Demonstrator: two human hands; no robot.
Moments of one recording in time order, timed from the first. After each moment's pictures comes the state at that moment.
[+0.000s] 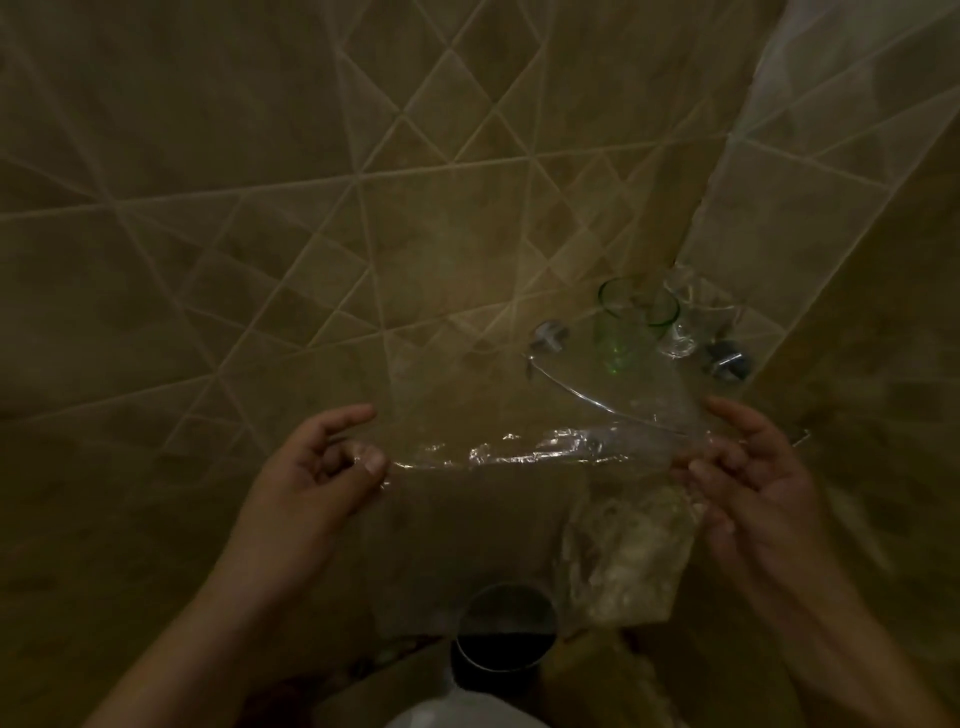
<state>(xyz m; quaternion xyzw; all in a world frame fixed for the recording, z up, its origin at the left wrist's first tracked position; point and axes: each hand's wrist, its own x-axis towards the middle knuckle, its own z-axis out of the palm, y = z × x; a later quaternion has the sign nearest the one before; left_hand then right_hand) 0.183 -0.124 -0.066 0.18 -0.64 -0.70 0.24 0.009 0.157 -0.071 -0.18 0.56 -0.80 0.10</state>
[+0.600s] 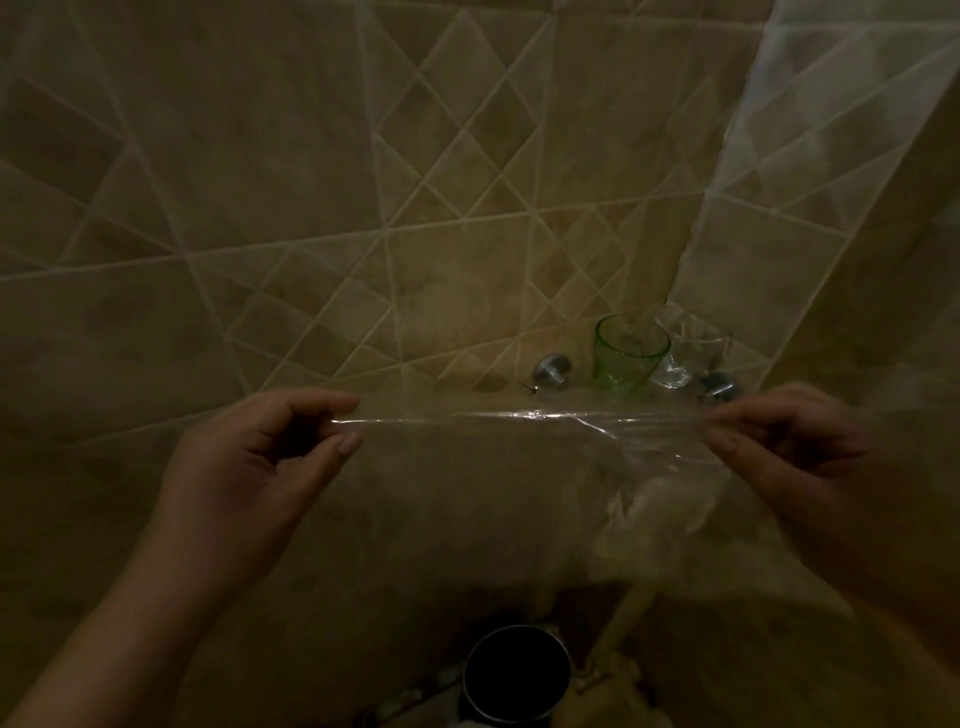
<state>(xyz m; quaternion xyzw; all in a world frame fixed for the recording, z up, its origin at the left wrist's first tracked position) 0.221 -0.134 0.010 0.11 -0.85 -0.36 0.37 0.022 0.169 0.015 -0.39 0.73 -0.55 -0.12</state>
